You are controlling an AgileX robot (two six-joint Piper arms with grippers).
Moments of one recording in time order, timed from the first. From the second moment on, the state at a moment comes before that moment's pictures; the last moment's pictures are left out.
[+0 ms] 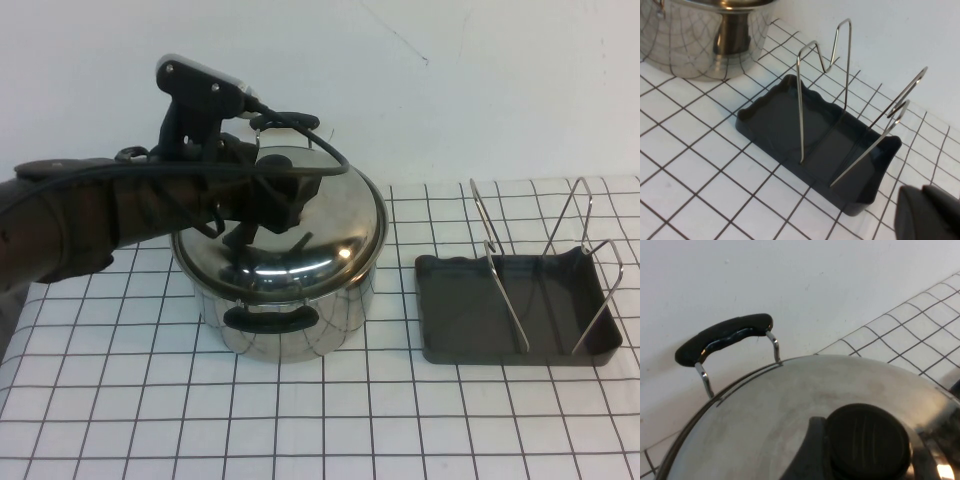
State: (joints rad) right arm -0.03 0.47 -0.38 0.69 0.58 -1.14; left arm -0.34 1.62 -1.08 -1.70 0.30 1.75
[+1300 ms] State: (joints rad) right arm -0.03 0.47 -0.37 0.88 0.48 -1.15; left arm -0.34 1.60 -1.20 -1.70 0.35 1.76
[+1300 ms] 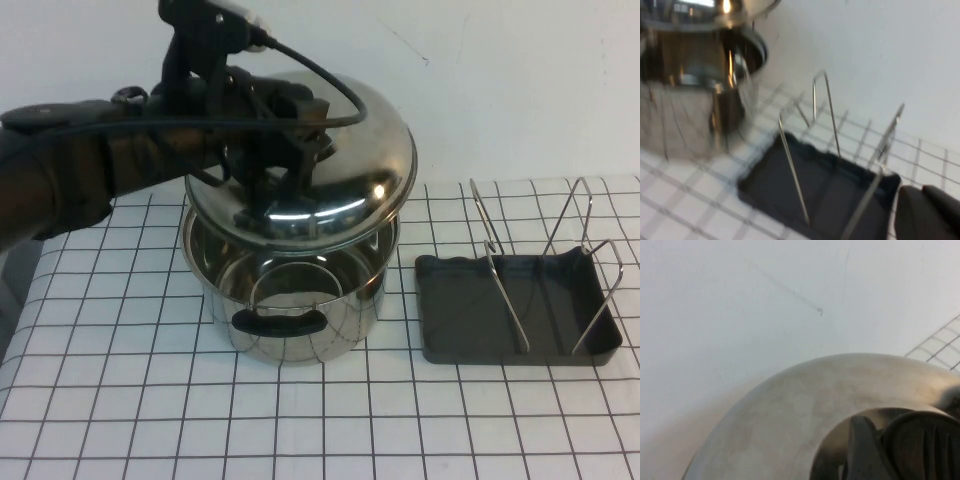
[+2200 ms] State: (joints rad) right arm -0.03 0.58 -0.48 1.70 0.78 -0.77; left arm -0.42 1.46 -1.28 -1.65 0.92 1.42
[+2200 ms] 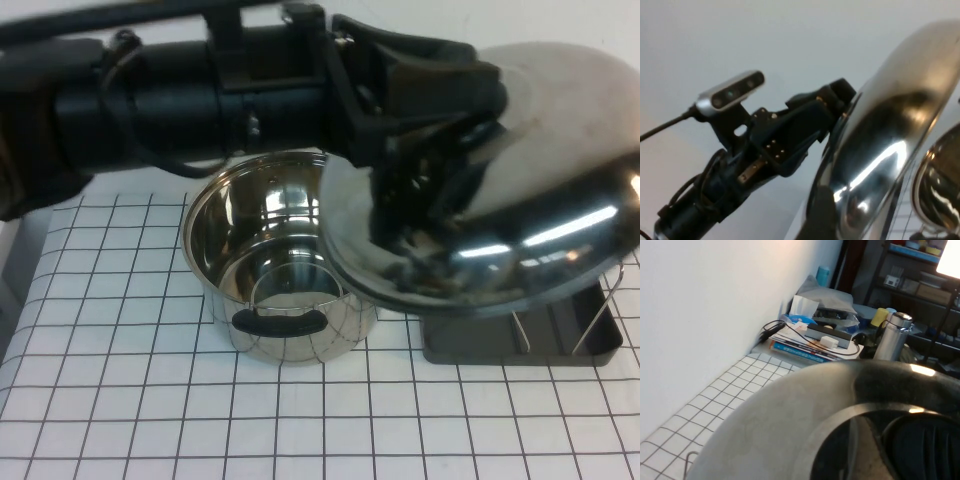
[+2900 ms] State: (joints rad) right arm -0.03 0.74 -0.58 1.70 0.78 -0.81; left arm -0.56 1.46 -1.28 -1.65 0.80 1.57
